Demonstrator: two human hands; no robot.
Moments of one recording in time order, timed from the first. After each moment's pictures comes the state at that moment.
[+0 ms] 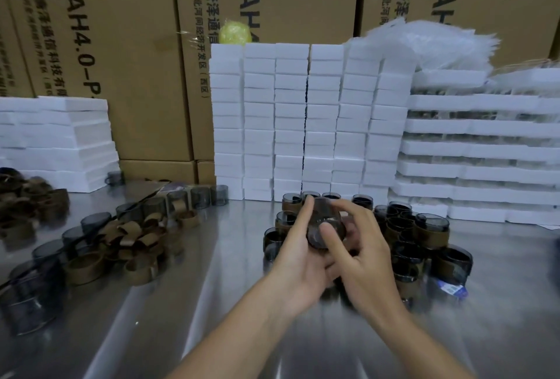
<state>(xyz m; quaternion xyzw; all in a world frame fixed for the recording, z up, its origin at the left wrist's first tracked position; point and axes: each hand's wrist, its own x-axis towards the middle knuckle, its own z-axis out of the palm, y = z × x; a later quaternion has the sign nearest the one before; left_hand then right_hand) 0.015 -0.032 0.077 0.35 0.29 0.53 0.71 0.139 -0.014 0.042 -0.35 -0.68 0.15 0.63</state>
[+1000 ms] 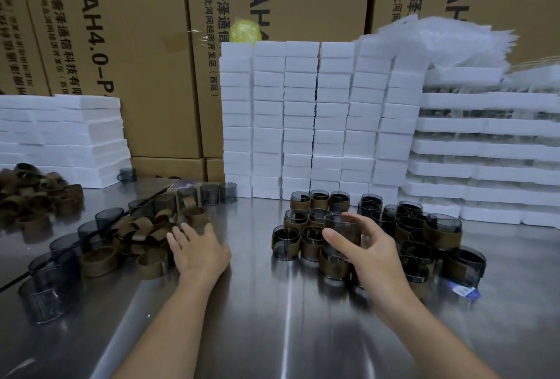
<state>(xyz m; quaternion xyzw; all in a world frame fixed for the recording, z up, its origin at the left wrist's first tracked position) -0.160 0.048 0.009 0.50 0.86 0.12 -0.01 0.145 -0.003 0.038 -0.39 -0.58 0.39 0.60</state>
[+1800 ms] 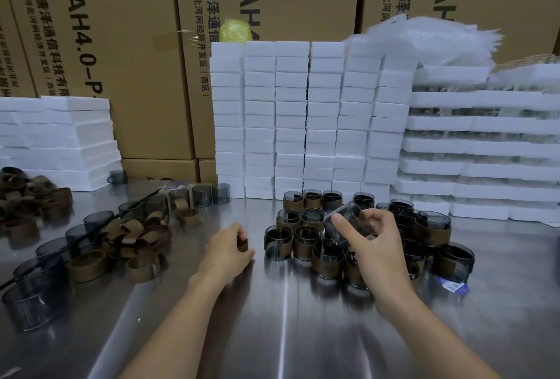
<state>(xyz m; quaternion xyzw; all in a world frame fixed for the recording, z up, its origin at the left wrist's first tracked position) -0.128 0.065 -0.002 0.59 0.72 0.34 0.10 0.153 -0.001 0.046 -0.46 -0.53 0.31 0.64</state>
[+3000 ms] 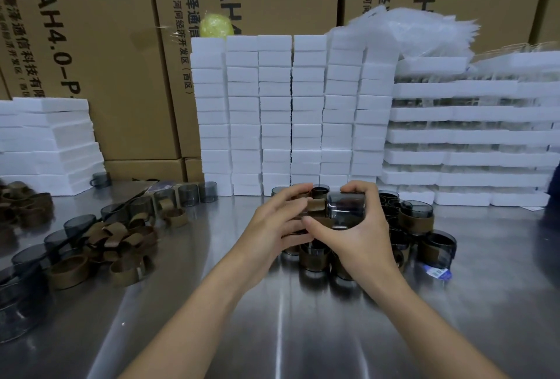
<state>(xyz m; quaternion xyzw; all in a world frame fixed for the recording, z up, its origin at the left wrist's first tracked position) -0.022 -0.011 0.081 0.59 0.29 0.53 0.54 0.155 -0.012 0.060 -0.37 -0.63 0.21 0.65</state>
